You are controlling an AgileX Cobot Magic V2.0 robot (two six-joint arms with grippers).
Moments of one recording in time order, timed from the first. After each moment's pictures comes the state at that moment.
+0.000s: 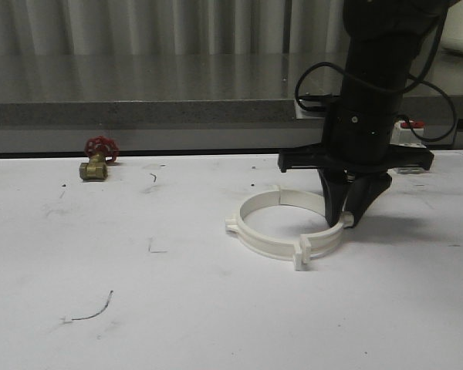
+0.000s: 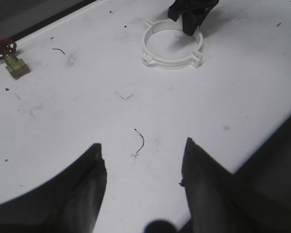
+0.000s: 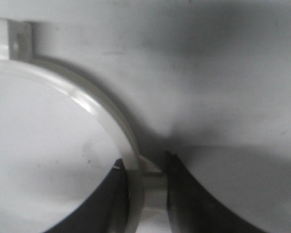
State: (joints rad) left arm -0.68 0.54 -0.68 0.06 0.82 0.01; right arm 0.33 2.06 -1.48 0.03 0.88 0.30
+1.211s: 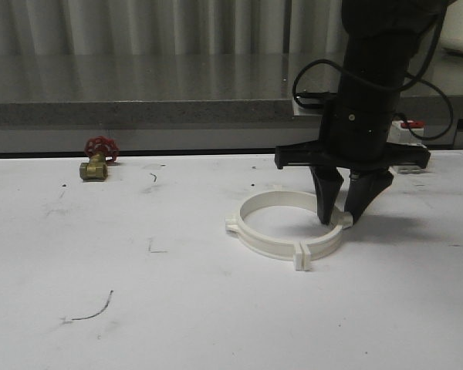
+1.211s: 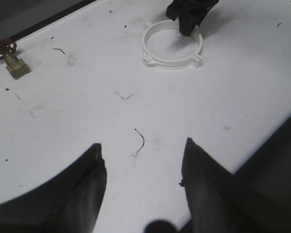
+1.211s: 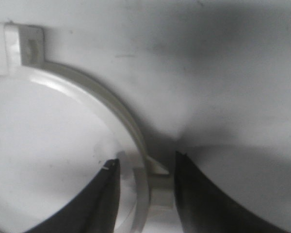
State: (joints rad) left arm -0.68 0.54 -0.68 0.06 0.82 0.01; right arm 0.34 2.04 -1.48 0.03 0.86 0.30
